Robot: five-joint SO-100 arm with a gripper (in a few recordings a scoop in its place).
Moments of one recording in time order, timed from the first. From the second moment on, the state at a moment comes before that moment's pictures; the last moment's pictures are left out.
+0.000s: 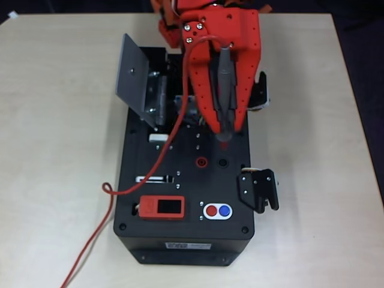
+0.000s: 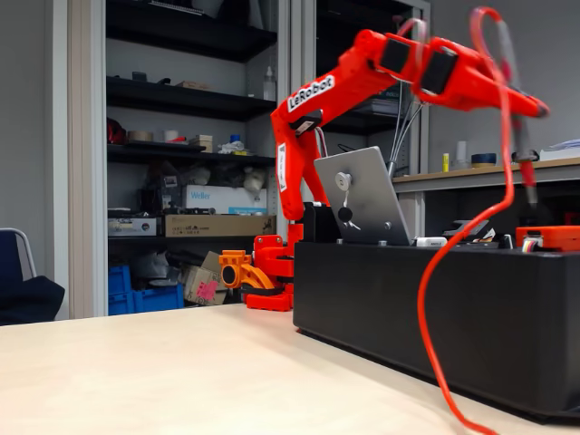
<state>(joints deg) -7.8 108.7 94.3 45.0 86.1</state>
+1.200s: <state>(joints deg) -9.4 106.5 98.5 41.8 87.3</state>
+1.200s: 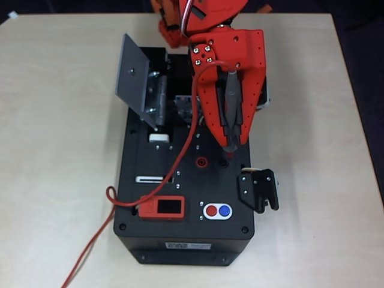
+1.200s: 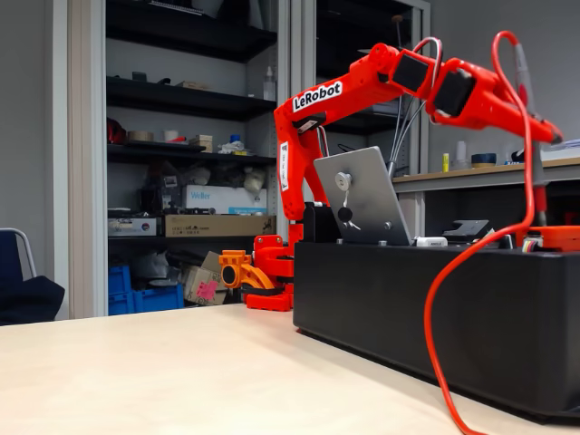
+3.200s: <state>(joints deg) -8.3 104.2 102.8 36.4 86.5</state>
